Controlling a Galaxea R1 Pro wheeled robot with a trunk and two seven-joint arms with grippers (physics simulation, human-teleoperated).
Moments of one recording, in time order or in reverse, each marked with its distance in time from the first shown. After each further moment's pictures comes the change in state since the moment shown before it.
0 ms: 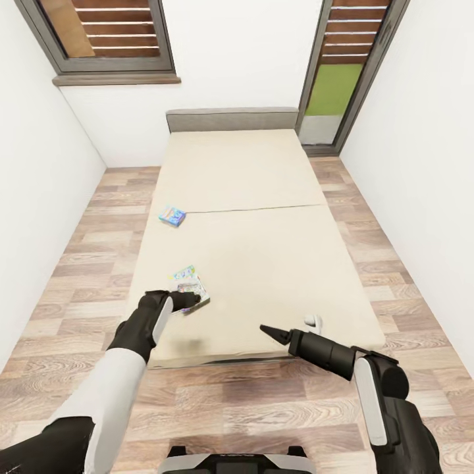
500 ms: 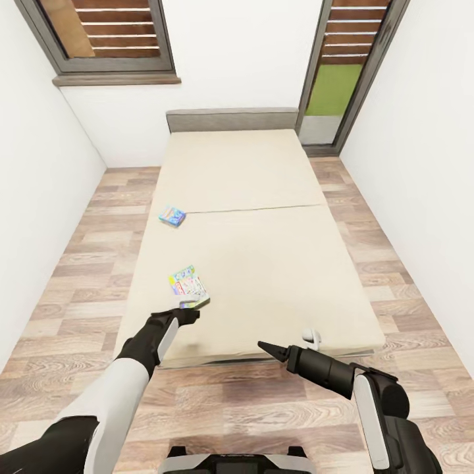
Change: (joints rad) left arm 0.018 -0.002 -0.002 0.209 -0.003 -0.238 0.067; right arm 0.076 0.007 0.010 0.000 0.001 -0.008 0.001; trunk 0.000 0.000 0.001
